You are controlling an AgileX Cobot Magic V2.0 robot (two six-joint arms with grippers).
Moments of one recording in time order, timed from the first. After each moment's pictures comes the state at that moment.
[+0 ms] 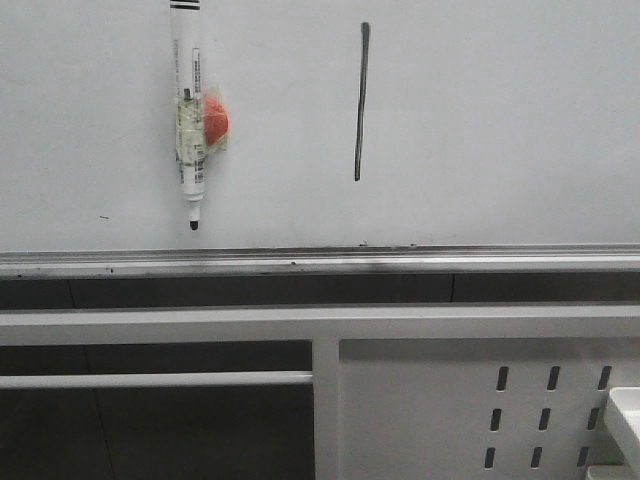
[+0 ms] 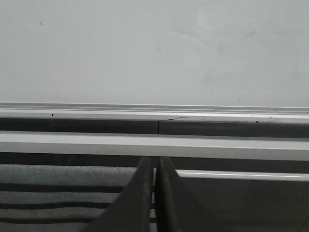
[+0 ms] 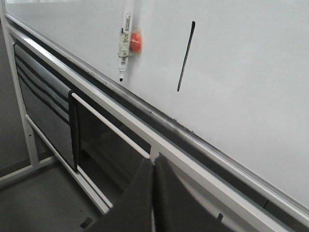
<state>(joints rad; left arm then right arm) 0.02 0.00 0.00 0.00 0.34 -0.01 0.84 0.12 -0.18 -0.40 0.32 0.25</state>
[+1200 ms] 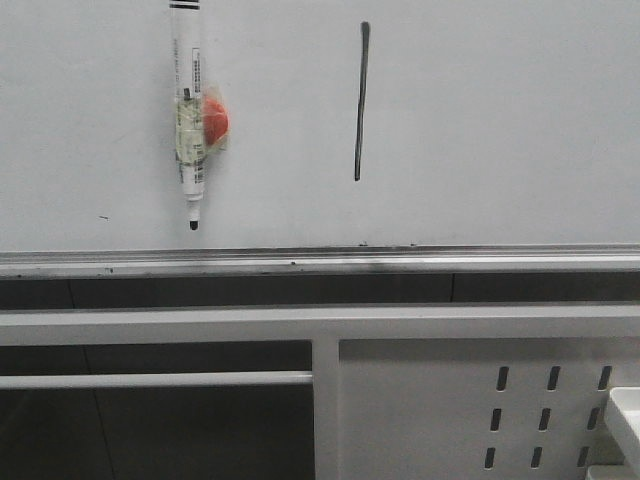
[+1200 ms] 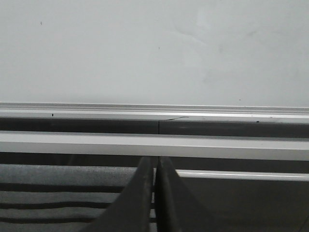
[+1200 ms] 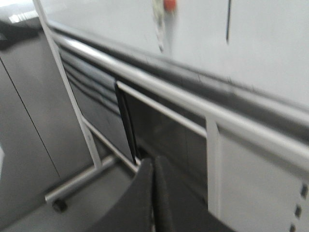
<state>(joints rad) 0.02 0.00 0.00 0.00 0.34 -0.01 0.83 0.12 0.01 0.03 0.09 0.05</state>
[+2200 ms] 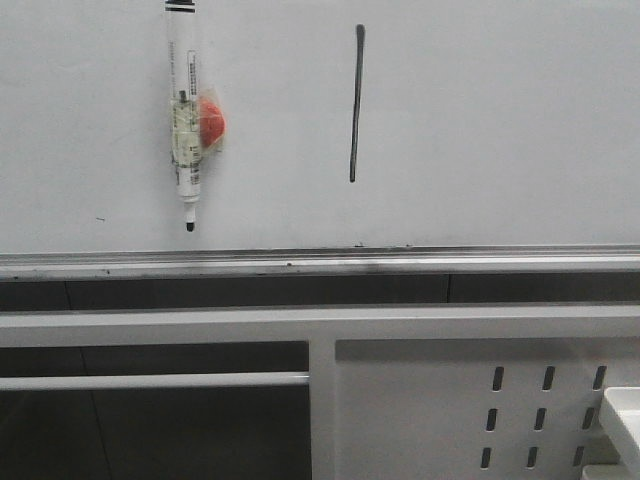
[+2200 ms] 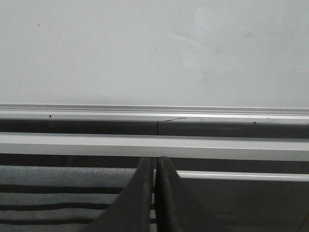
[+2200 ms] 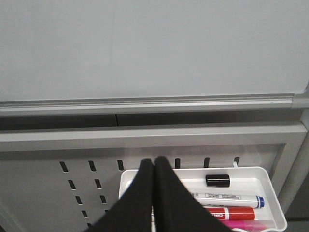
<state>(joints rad) 0.02 0.00 0.00 0.00 0.34 -0.01 -0.06 -0.01 0.01 0.09 0.33 -0.06</state>
